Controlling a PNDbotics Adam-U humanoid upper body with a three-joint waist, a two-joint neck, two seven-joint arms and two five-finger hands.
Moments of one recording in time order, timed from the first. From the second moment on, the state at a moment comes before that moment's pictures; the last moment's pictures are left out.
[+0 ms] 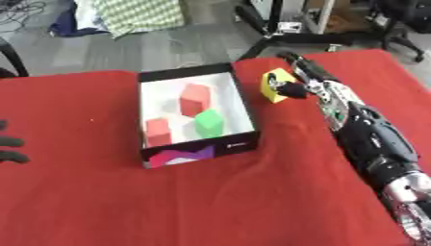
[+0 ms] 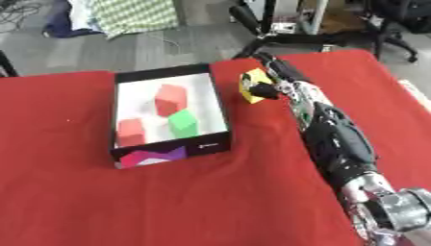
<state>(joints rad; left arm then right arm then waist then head) -0.13 0.26 -0.02 -1.83 -0.13 0.09 -0.03 -0.89 -0.38 -0.10 -0.64 1.03 -0.24 0.02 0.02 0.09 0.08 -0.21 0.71</state>
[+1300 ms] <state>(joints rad) -0.14 0.26 -0.02 -1.83 -0.13 0.09 -0.04 -0.86 -0.36 -0.11 -0.59 1.05 -0.16 -0.07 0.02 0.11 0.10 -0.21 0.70</state>
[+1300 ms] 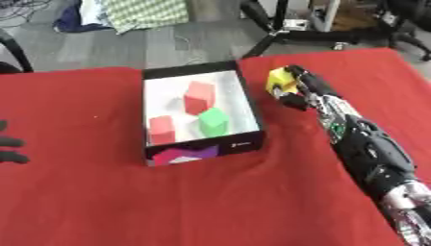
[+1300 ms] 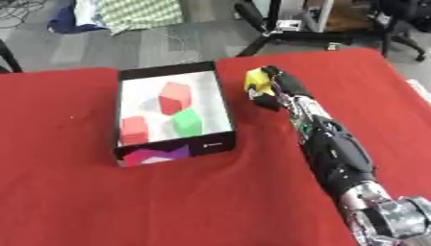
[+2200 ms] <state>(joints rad) -0.14 0.25 -0.02 -1.83 -0.13 0.09 -0.04 -0.85 -0.35 -0.11 -0.59 1.03 -0.14 -0.12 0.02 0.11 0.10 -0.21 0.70</state>
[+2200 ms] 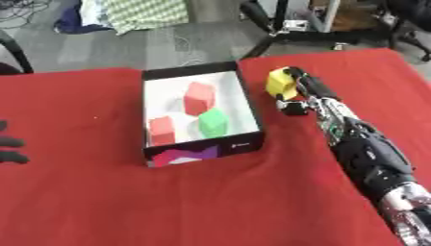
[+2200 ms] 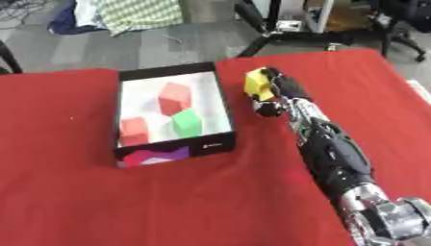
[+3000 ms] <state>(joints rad) -0.13 0.25 -0.02 -1.83 -0.13 0.09 -0.04 -0.84 -0.35 -0.10 -0.67 0.94 -0.21 -0.27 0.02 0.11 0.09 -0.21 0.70</state>
